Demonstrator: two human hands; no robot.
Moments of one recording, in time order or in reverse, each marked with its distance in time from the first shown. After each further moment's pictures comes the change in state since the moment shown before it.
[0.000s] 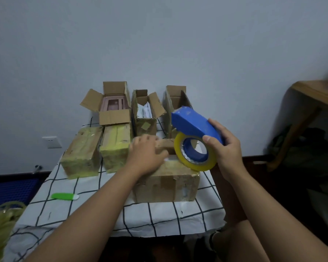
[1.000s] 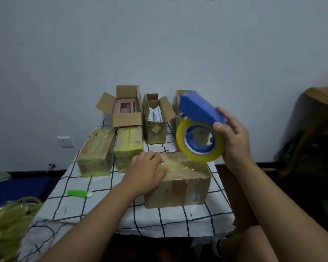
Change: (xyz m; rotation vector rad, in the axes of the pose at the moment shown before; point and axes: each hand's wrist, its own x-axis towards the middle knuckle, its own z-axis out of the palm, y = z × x) left_hand -0.048 -0.034 -0.005 0.065 0.061 0.228; right_hand 0.019 -0.028 0.022 0.163 -0.026 0.020
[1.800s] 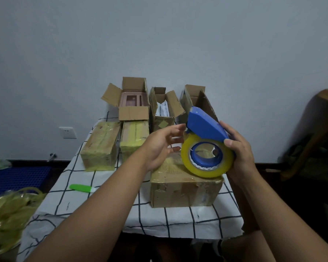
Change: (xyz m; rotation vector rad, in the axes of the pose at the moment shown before) left_hand 0.058 0.016 -0.033 -1.606 -0.167 -0.456; right_hand -0.009 0.042 -0.001 0.046 -0.111 0.165
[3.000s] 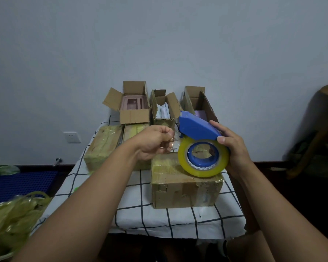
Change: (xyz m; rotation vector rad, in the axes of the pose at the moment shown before) left_hand -0.001 0.033 -0.015 0.305 -0.079 -0.107; right_hand 0.013 -0.003 0.001 -0.042 -0.083 0.044
